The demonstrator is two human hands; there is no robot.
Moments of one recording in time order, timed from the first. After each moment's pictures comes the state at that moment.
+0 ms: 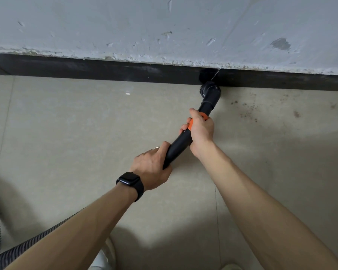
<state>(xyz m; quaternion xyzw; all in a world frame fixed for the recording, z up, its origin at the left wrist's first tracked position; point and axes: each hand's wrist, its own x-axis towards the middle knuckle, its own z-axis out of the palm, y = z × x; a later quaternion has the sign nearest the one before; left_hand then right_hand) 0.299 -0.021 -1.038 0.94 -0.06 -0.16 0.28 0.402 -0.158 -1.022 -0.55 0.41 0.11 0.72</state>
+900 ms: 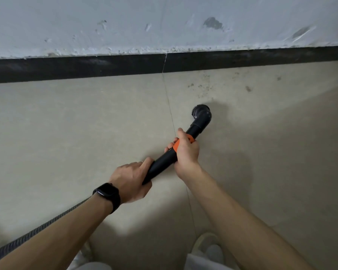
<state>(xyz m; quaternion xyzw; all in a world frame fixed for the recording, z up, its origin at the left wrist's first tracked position) 0.240 -0.058 -1.029 0.93 -0.24 -0.18 0.22 0.296 -0.224 -1.016 -0.45 0.50 0.04 0.74</state>
